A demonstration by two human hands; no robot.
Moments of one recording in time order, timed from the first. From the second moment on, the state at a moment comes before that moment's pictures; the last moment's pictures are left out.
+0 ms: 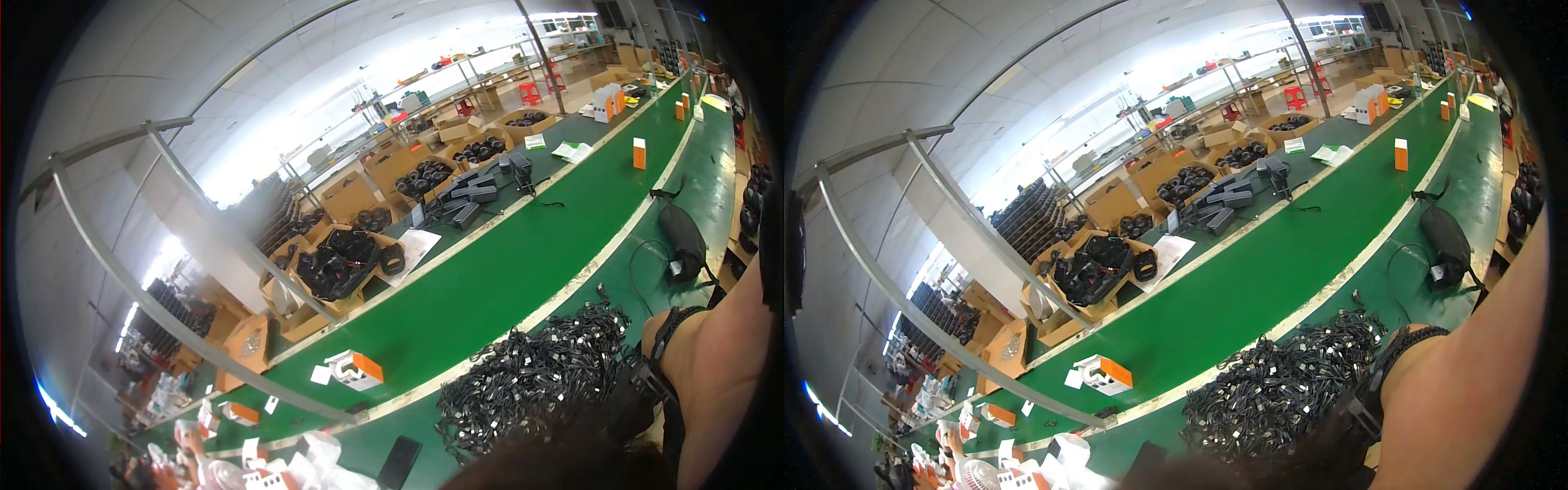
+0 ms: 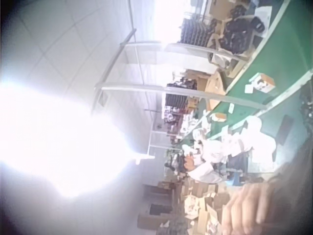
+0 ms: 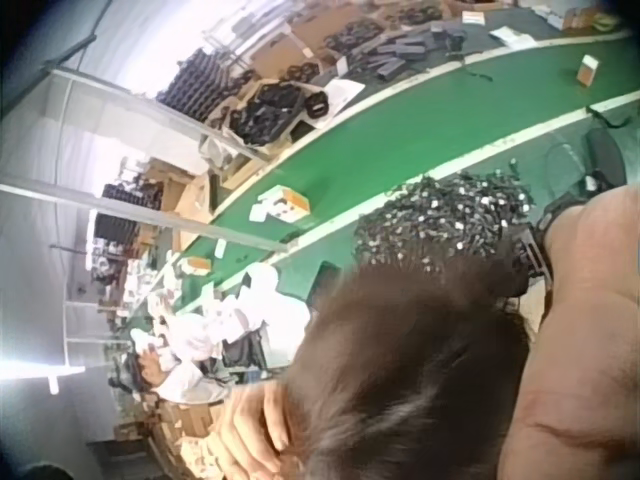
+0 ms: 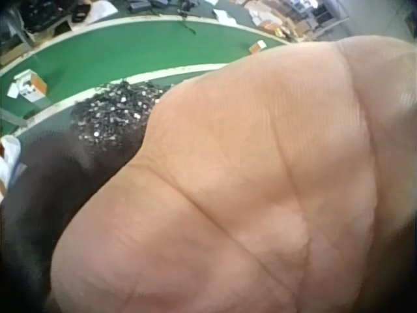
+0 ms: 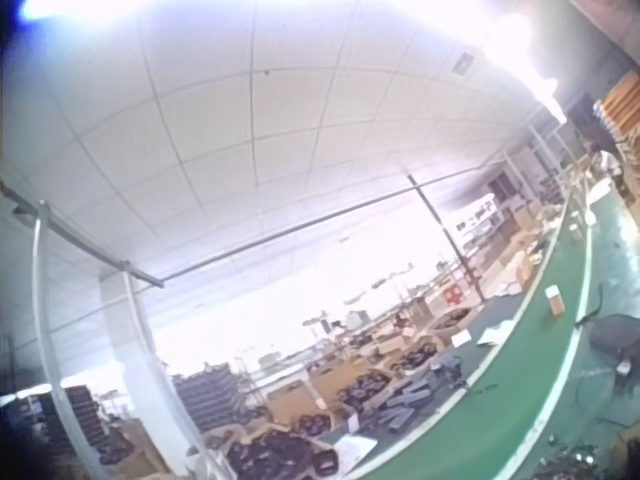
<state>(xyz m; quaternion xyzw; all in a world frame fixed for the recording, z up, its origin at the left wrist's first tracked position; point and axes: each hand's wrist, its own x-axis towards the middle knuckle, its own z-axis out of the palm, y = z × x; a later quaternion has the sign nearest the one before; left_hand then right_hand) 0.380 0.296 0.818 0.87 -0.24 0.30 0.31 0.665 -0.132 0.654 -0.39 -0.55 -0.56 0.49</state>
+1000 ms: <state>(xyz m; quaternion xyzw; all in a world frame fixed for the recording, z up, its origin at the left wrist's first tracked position) 0.388 0.335 0.595 0.75 0.02 0.55 0.37 0.712 -0.108 0.662 -0.51 -0.61 -0.50 0.34</state>
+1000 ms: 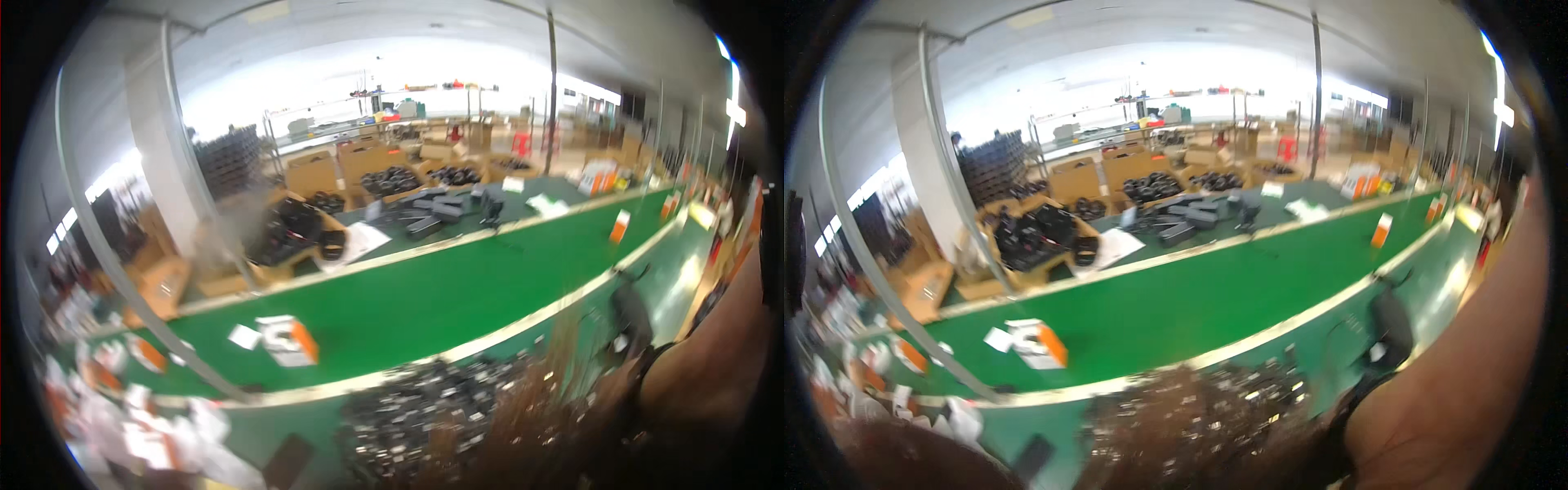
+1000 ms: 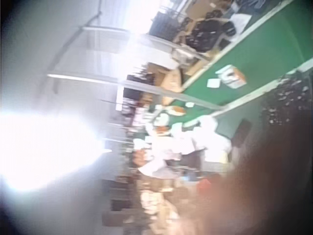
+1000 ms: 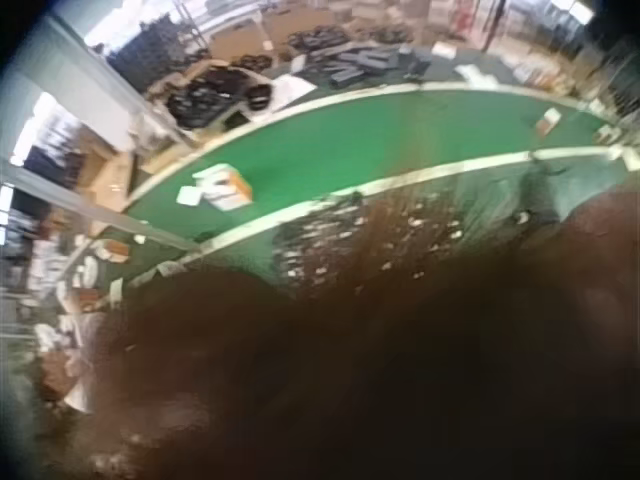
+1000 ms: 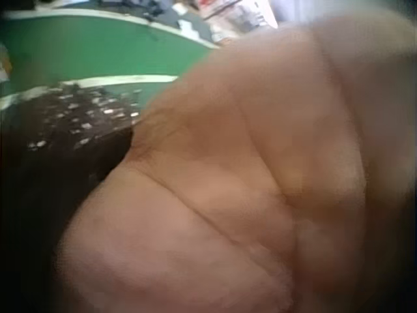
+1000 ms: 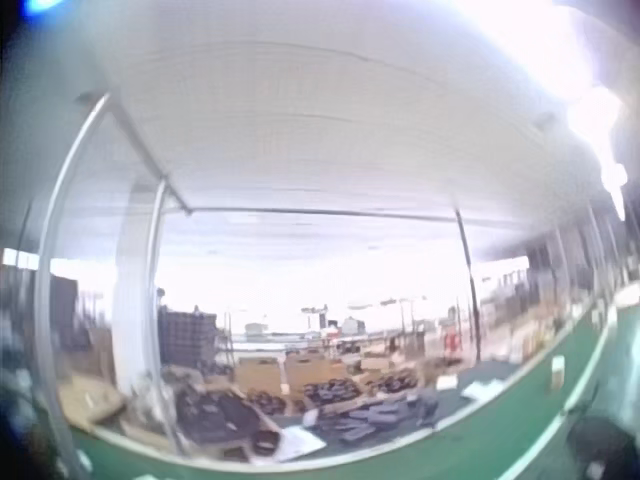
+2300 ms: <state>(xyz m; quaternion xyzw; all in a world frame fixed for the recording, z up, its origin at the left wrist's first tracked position) 0.267 0.119 0.311 0.67 0.44 0.42 0.43 0.740 -0.083 0.380 -0.83 -0.48 -0.03 0.28</state>
